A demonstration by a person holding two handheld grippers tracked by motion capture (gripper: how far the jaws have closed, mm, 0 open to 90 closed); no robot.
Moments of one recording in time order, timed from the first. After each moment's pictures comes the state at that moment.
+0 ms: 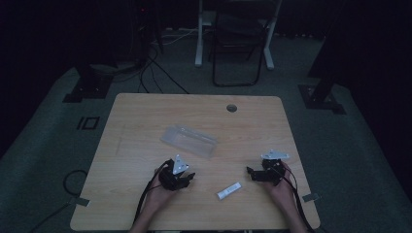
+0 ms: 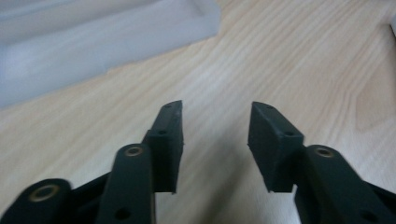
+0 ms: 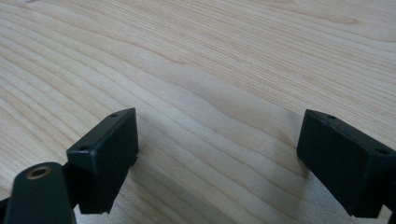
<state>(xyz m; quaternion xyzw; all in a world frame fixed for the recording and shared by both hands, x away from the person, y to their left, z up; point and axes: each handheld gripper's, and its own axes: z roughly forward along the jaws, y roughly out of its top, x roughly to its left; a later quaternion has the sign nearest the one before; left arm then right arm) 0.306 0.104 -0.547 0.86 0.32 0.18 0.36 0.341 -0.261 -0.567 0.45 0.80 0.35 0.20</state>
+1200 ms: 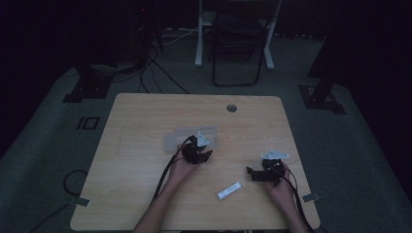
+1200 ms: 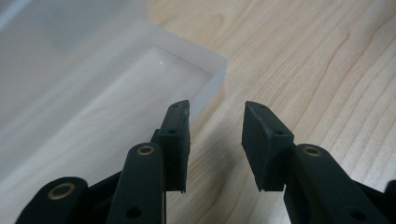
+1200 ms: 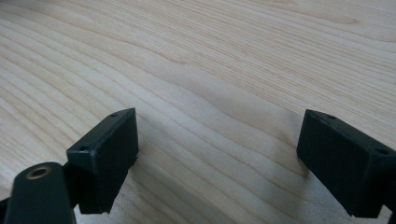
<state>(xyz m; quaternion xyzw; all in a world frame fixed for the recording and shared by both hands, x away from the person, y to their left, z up) 0.390 0.050 -0.539 0.85 0.33 0.20 0.36 0.341 -0.261 -0.567 0.45 0.80 0.35 0.19</state>
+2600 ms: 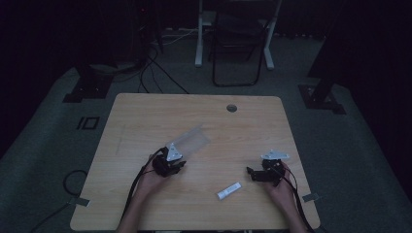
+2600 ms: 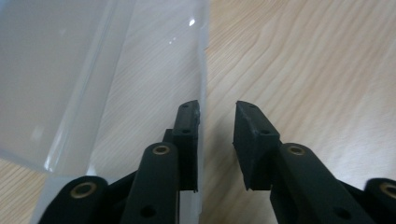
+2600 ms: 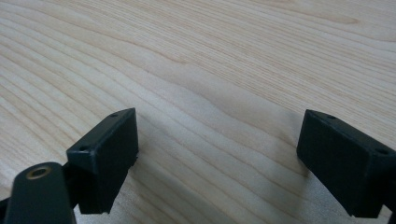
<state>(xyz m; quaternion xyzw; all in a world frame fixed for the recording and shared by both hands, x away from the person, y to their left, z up) 0.345 0.134 -0.544 0.87 0.29 0.20 0.34 0.340 -0.260 -0.567 0.45 0.80 0.35 0.19</state>
